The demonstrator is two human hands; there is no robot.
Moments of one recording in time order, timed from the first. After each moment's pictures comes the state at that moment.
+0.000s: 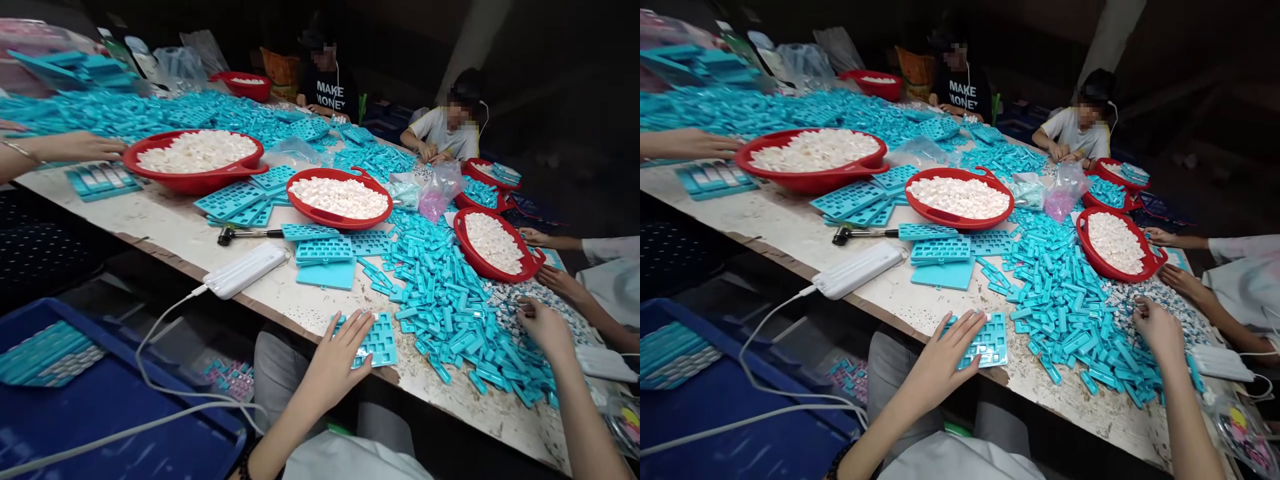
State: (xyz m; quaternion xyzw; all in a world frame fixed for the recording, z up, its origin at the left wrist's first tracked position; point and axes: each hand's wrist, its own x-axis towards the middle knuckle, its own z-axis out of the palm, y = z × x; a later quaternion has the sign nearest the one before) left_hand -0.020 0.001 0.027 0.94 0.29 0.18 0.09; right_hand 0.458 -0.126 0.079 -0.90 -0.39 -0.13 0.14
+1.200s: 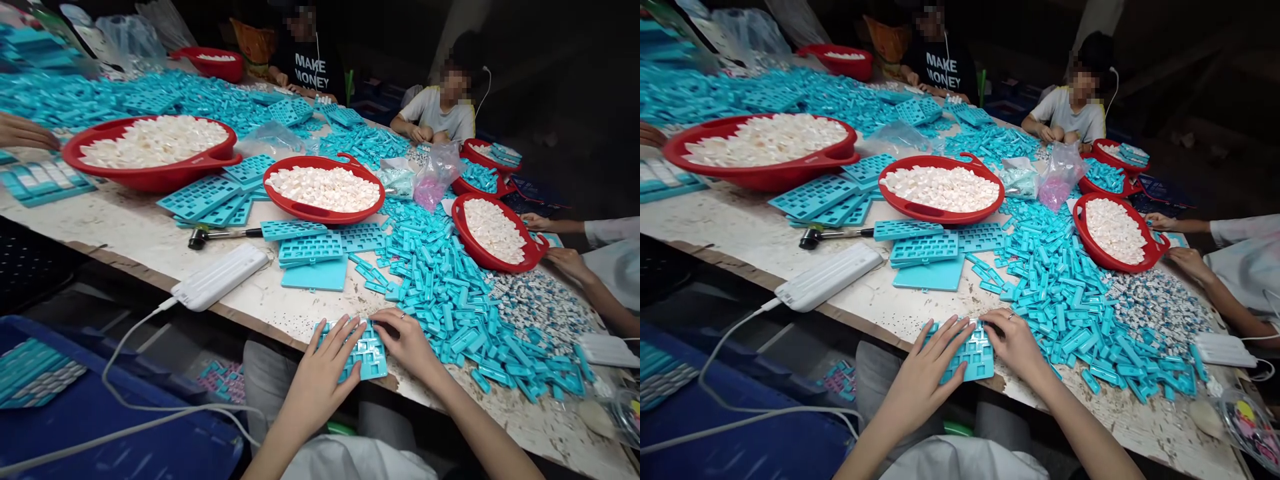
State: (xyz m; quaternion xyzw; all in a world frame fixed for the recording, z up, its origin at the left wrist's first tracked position) left_hand -0.030 0.002 0.028 0.94 0.29 0.18 0.10; right_hand 0.183 -0.034 0.038 -0.60 -0.67 0.22 0.38
